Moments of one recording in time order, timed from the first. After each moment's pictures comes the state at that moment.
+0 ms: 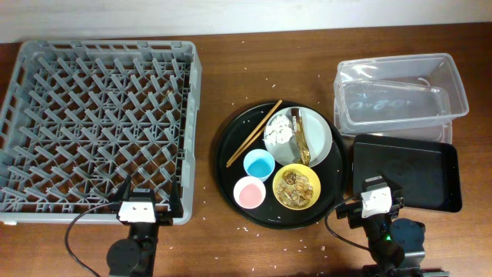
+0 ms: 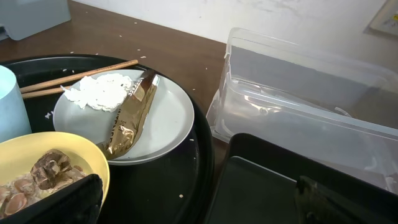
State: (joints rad) left arm -0.13 0.01 0.02 -0.08 -0.07 0.01; right arm 0.02 0.01 0.13 -0.41 -0.08 -0.24
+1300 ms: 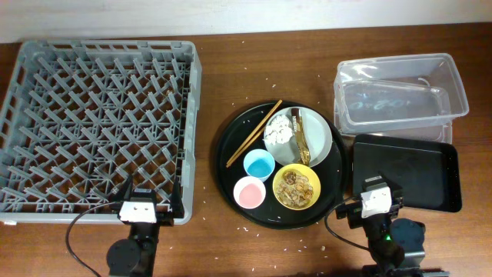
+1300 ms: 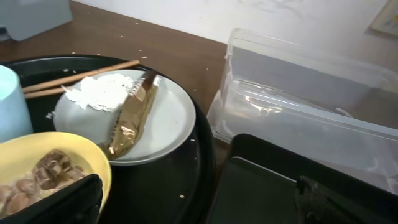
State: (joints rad) left arm -0.13 0.01 0.02 -0.07 -0.05 0.01; right arm 0.02 0.01 0.13 -0.40 -0.10 -0.24
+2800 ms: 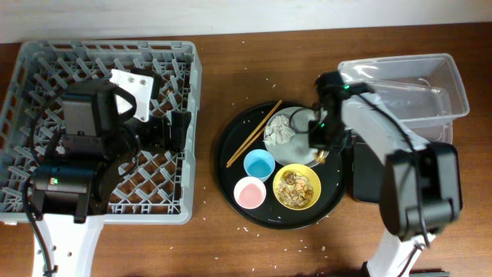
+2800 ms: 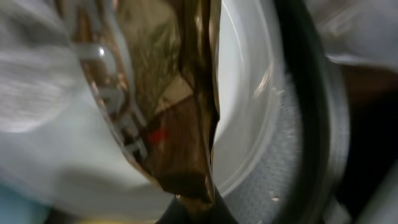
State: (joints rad) left arm -0.13 1.20 1.43 -0.93 0.23 0.01; right arm 0.14 1.91 1.44 -1.06 -0.08 0.27
